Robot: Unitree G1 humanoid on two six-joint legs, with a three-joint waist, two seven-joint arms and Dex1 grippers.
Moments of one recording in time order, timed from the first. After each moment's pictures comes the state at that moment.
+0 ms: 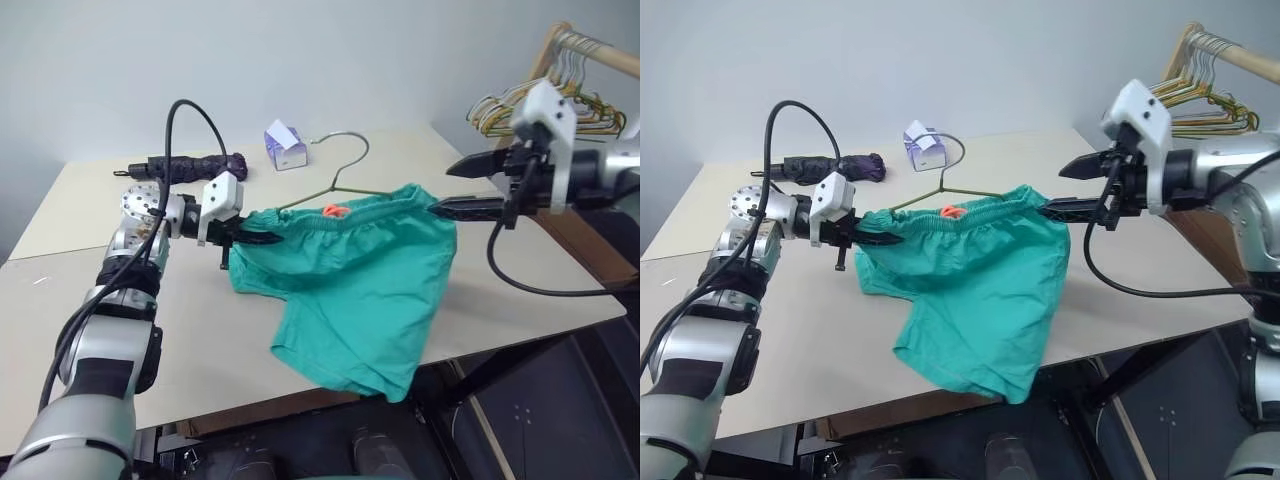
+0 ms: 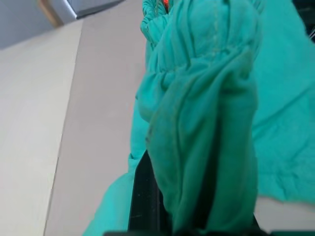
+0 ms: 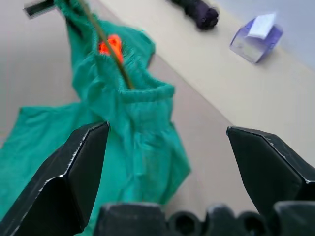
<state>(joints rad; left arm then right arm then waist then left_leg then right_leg) -1.01 0.57 -0.14 0.93 -0.19 -0.24 -1.54 -0.97 -1.03 0.20 0.01 0.47 0.85 1.17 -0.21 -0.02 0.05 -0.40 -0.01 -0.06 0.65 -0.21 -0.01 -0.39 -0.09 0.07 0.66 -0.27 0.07</state>
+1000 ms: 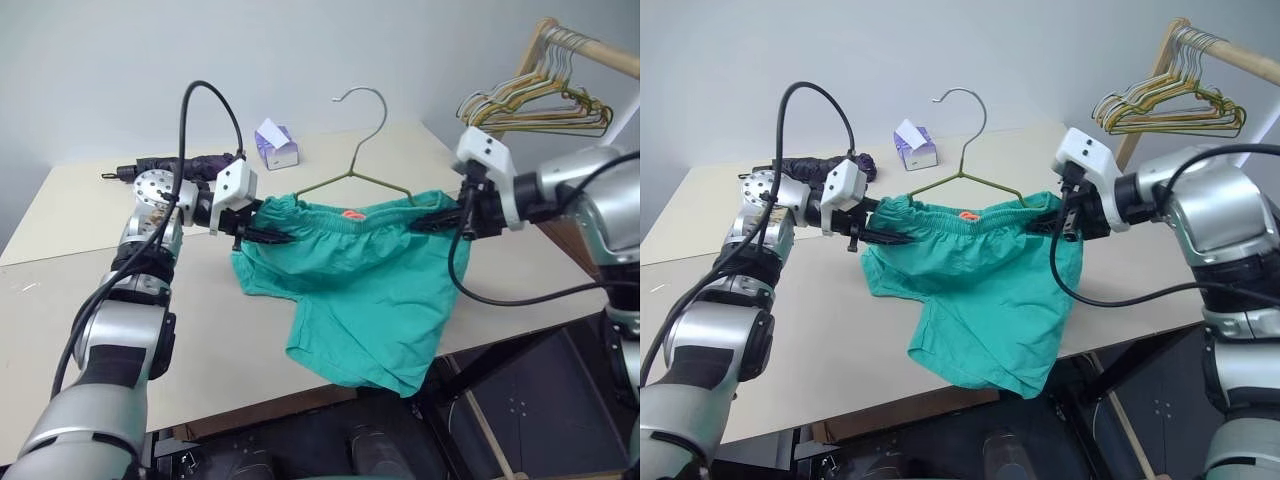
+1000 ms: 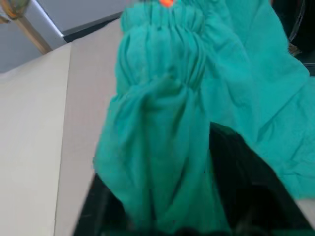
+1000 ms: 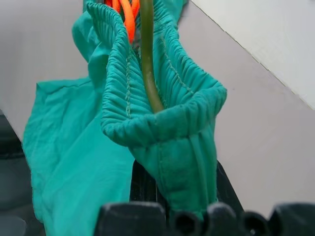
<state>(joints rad) -1.09 0.54 -0.10 0.99 -0.15 -0.27 -1.56 -0.90 -0.94 0.20 -0.03 0.36 0.99 1.24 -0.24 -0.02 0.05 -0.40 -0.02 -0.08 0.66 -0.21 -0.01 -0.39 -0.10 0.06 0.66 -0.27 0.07</state>
